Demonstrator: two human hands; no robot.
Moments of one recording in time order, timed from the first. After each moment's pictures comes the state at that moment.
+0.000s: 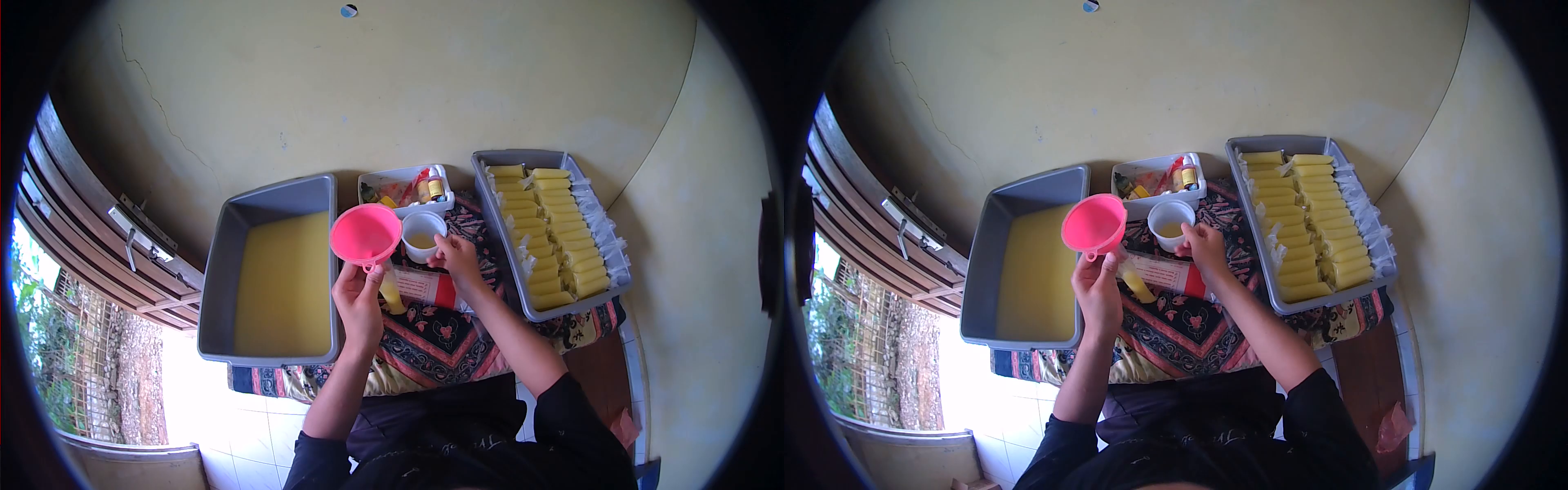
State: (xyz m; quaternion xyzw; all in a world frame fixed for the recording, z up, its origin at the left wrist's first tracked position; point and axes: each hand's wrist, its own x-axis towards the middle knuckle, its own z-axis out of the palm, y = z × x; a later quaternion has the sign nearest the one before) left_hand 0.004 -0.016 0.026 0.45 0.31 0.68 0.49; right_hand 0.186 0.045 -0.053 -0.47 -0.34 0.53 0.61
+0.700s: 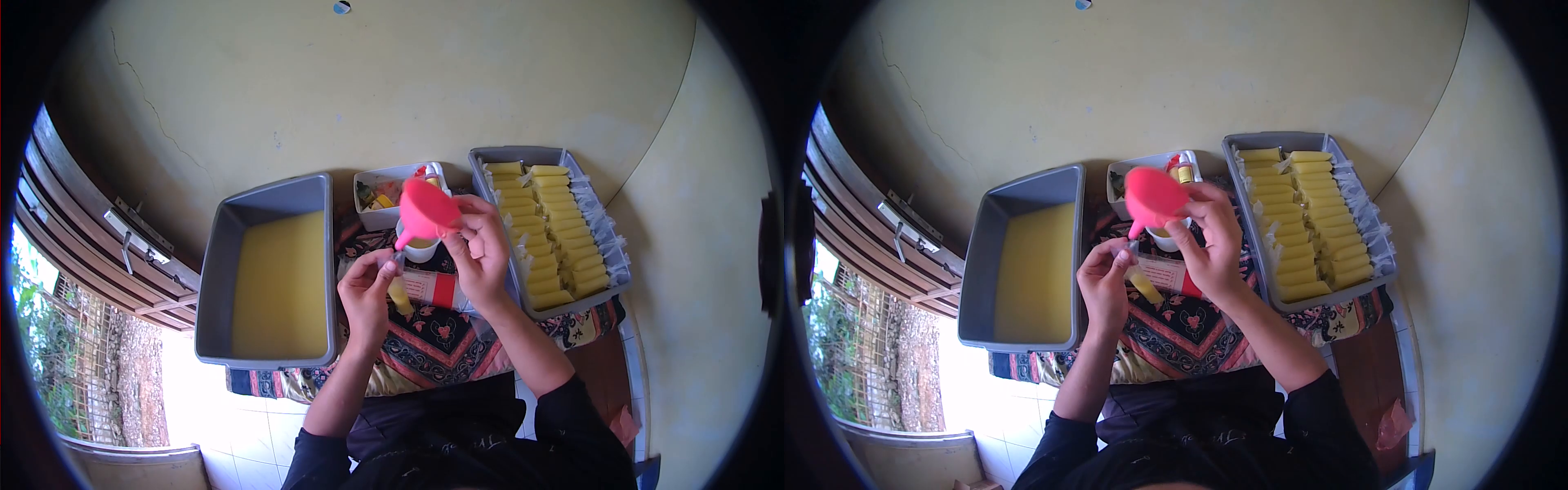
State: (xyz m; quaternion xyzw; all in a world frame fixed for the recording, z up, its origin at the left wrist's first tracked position) left_hand 0.013 -0.010 0.017 0.46 0.31 0.64 0.54; right_hand 0.173 -0.004 0.055 -0.27 -0.59 0.21 0.73
